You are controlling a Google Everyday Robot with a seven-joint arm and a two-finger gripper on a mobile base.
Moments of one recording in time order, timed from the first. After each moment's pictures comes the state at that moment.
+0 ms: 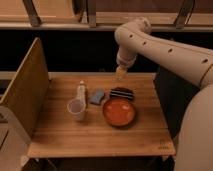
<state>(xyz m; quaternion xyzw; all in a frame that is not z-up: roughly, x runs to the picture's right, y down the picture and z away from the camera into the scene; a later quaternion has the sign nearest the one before) 0.090 -0.091 0.732 -0.19 0.03 0.23 0.95</state>
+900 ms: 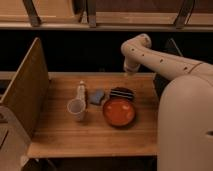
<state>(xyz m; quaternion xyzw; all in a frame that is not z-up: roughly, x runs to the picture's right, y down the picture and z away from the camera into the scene) 0.145 -0.077 0.853 -0.19 0.05 0.18 0.96</state>
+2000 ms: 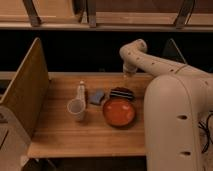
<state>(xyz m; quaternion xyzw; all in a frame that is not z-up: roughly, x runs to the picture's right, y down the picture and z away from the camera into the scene) 0.154 -0.067 0.912 -0.19 0.07 0.17 0.96</state>
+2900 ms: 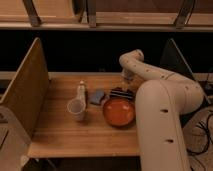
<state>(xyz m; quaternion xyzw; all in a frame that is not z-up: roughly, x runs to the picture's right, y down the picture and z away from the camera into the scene) 0.156 -0.032 0.977 -0.22 0.06 0.18 0.96</state>
